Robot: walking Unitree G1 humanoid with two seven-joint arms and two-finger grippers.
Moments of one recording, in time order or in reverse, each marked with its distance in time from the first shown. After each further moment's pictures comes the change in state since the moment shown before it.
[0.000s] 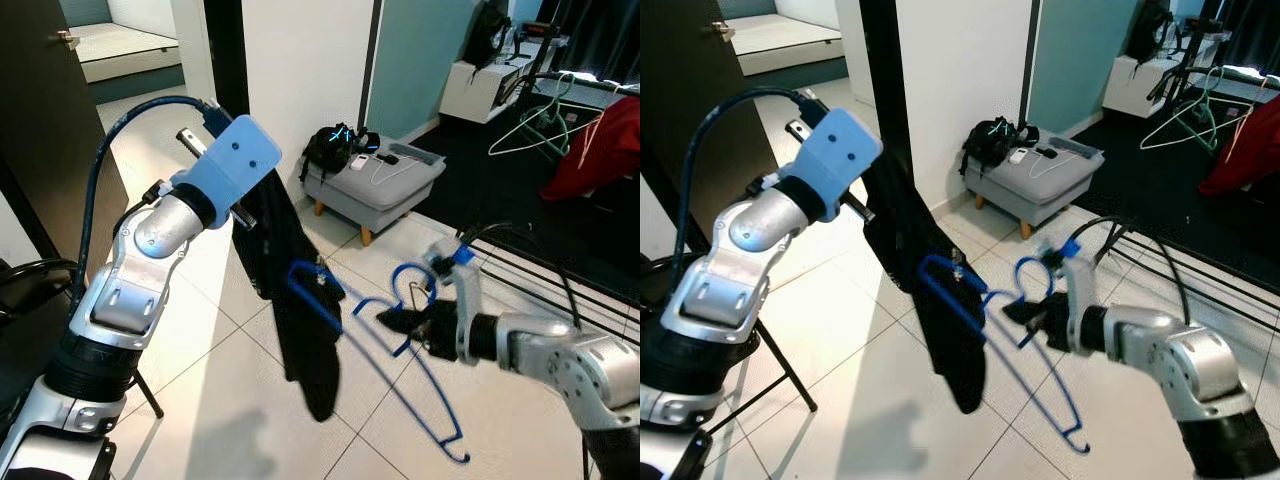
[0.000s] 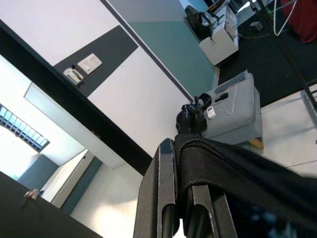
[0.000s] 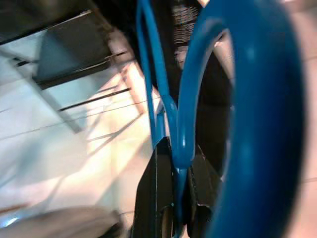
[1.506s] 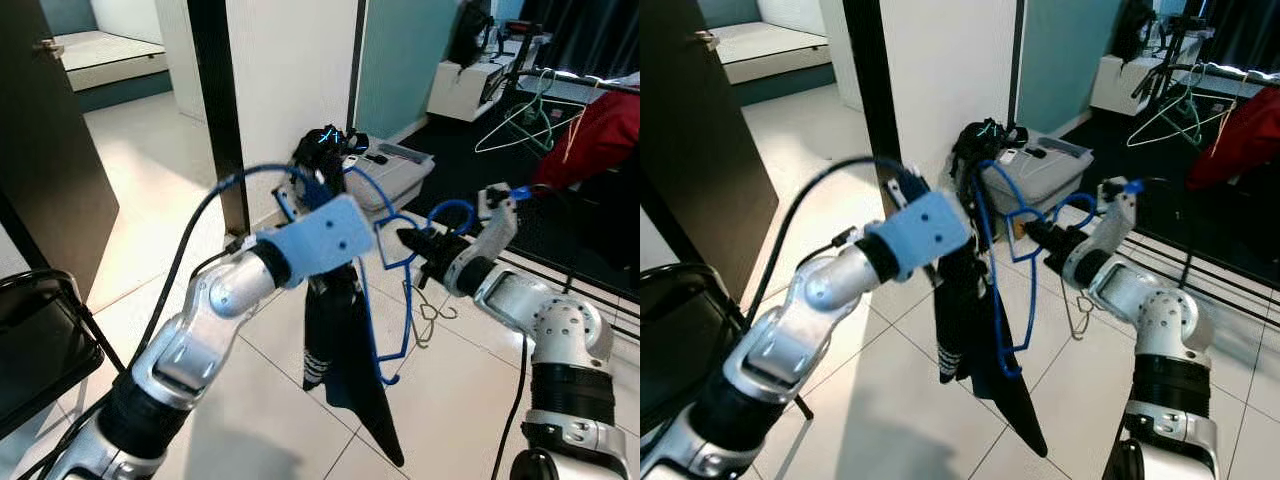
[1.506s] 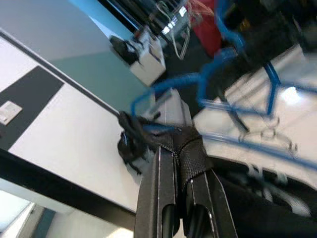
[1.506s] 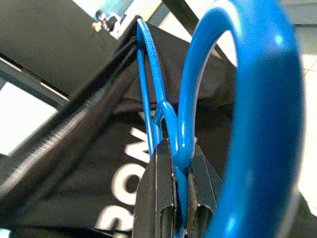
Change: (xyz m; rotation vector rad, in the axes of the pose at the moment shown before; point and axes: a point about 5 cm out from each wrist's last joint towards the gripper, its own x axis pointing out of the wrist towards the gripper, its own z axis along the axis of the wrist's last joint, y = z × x) left arm -0.014 -0.091 0.022 0.030 -0.079 -0.314; right arm 0.021 -0.021 0.048 0.619 -0.435 -0.065
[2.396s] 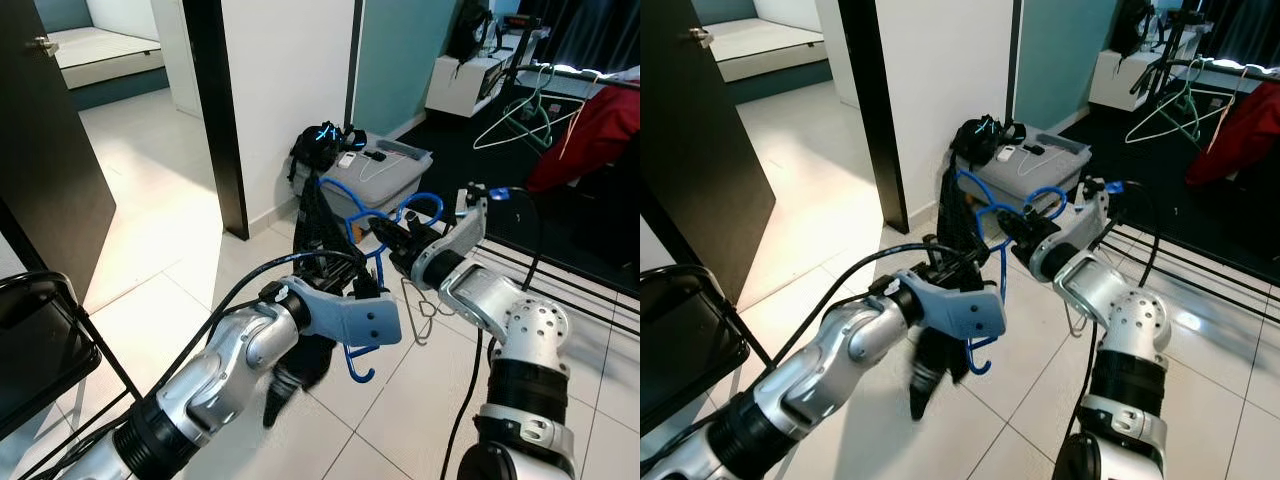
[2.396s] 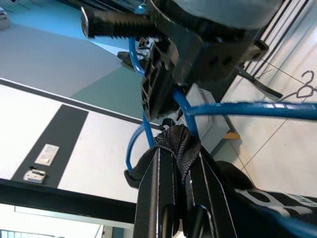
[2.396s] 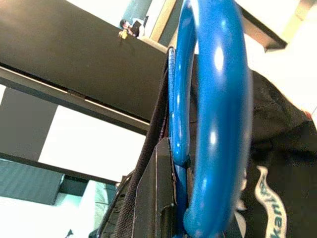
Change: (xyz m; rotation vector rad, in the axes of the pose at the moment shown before) left arm 0.007 -0.056 -0.001 0.322 -0.046 -0.033; right arm 0.018 0.032 -0.029 0.280 0.038 0.068
